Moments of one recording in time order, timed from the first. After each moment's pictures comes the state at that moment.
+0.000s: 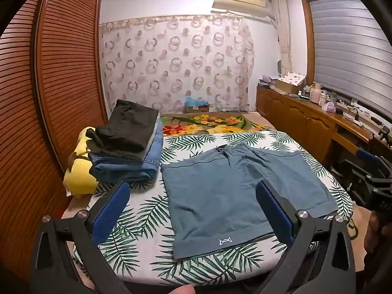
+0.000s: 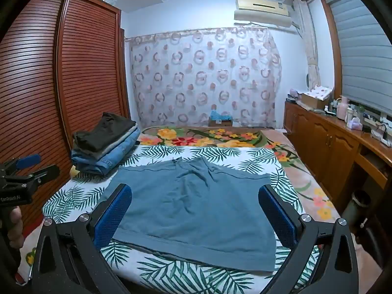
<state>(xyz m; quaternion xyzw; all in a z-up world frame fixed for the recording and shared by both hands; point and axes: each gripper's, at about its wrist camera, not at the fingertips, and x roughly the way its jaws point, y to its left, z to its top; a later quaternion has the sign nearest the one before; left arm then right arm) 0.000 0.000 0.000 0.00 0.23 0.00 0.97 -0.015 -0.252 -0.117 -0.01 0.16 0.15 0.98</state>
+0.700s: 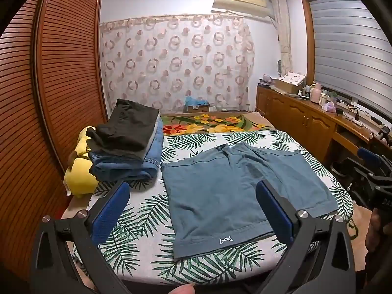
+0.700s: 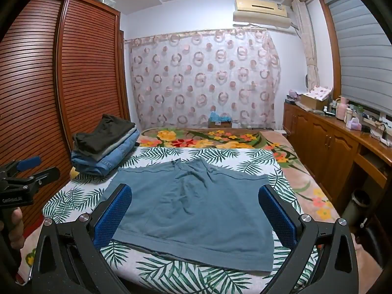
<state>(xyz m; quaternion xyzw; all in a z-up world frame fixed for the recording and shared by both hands) 0.000 0.000 0.000 0.00 0.23 0.00 0.97 -0.015 -0.253 -0.116 0.00 0.15 0.15 0.98</state>
